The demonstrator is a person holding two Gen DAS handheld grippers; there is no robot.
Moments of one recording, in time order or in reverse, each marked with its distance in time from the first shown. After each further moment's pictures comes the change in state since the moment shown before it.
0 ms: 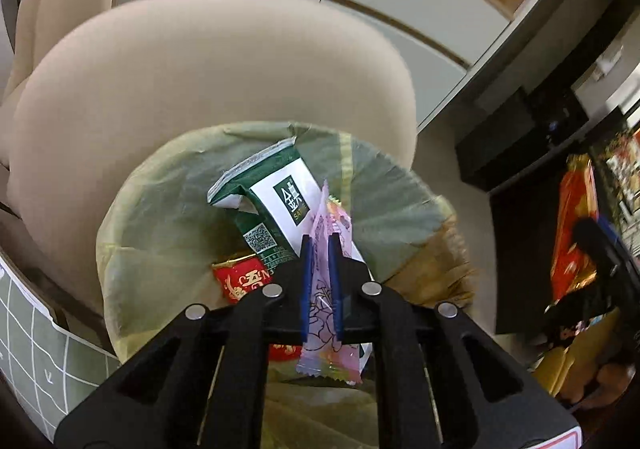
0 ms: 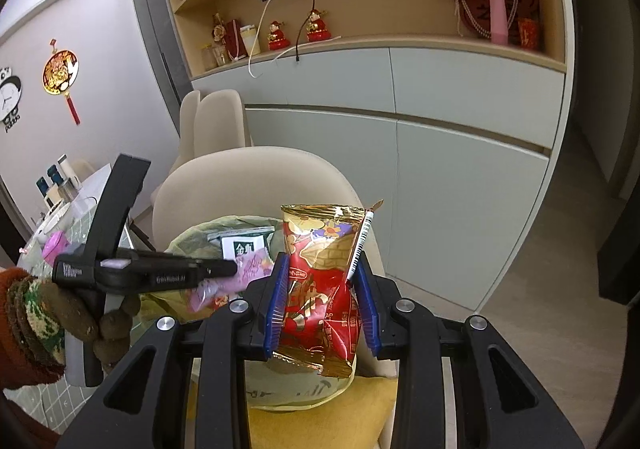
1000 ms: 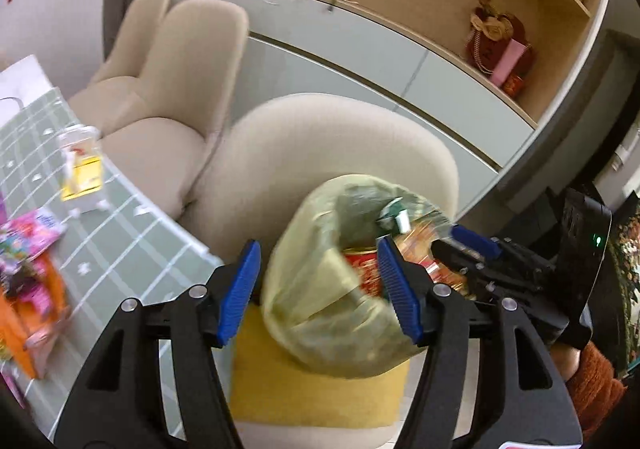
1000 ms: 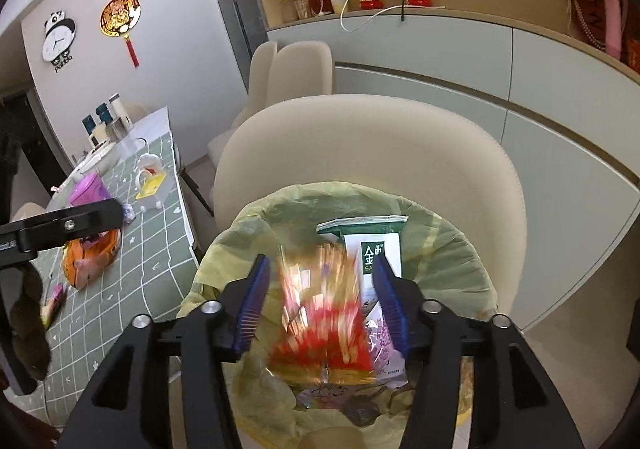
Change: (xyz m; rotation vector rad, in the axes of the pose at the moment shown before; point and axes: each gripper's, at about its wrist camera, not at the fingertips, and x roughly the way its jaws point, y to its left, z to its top) left arm -0.158 0.080 -0.100 -0.217 -0.360 0.135; right arm 0.088 0.101 -0.003 -0.187 0.113 0.192
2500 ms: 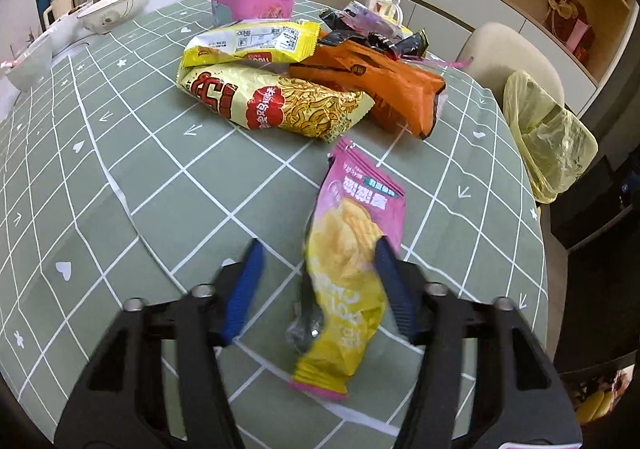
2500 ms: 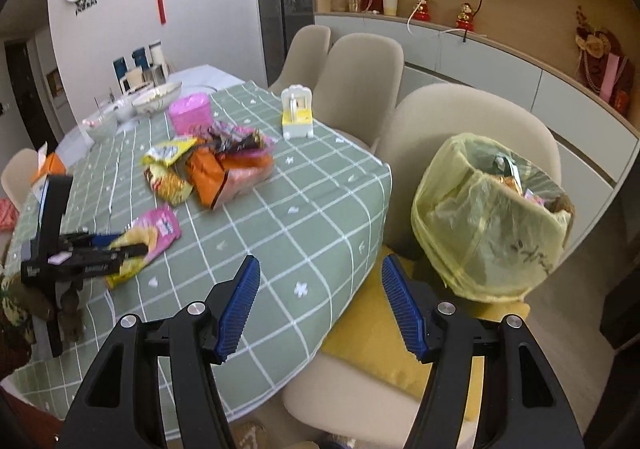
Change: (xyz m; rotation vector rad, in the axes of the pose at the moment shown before) left arm -0.156 0.286 -0.195 -0.050 0.133 0.211; right arm -0.090 0.304 -0.125 -0.112 0.053 -0.118
